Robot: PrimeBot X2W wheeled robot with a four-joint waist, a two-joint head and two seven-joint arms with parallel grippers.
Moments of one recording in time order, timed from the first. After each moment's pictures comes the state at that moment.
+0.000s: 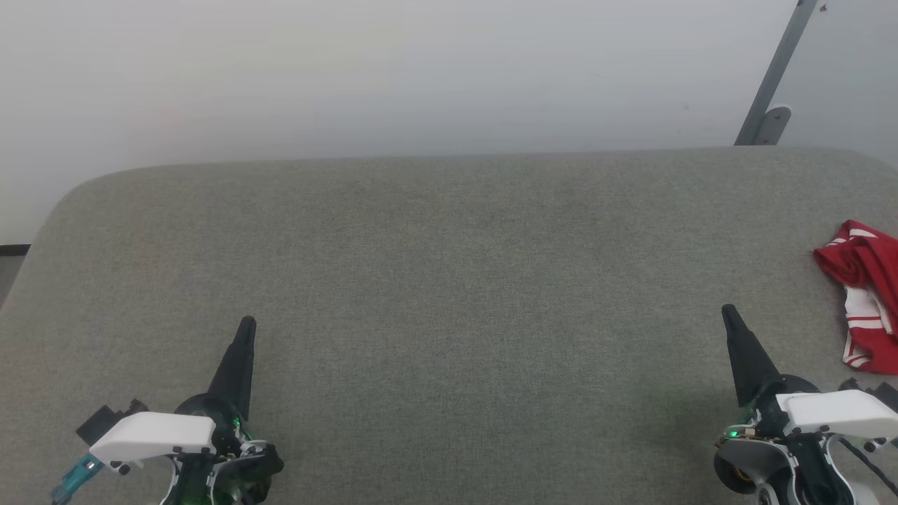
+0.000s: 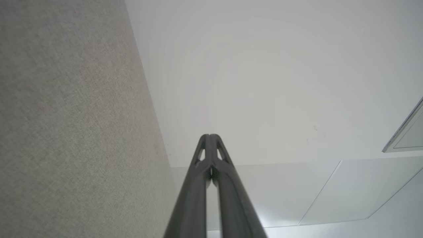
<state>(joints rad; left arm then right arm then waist) -0.10 0.05 0.11 0.25 -1.61 -0.13 0.11 -0.11 -0.05 -0.11 0.24 1.61 0.13 0.11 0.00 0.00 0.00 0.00</state>
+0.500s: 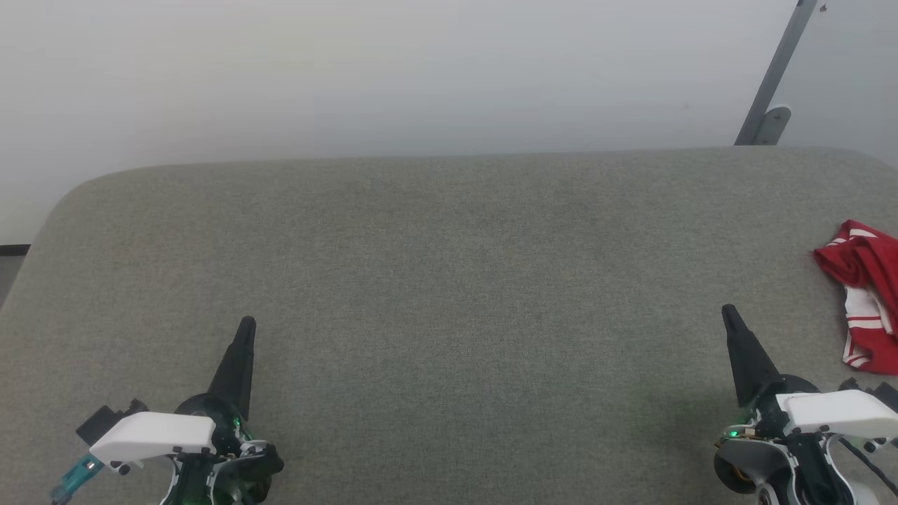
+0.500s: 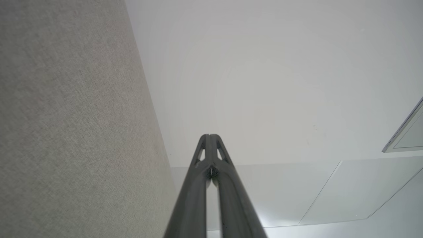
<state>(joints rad) -0.10 0.05 0.11 0.25 -1.61 -0.13 0.11 -0.11 -0.05 -0.11 0.24 1.61 0.13 0.11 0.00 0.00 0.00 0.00</state>
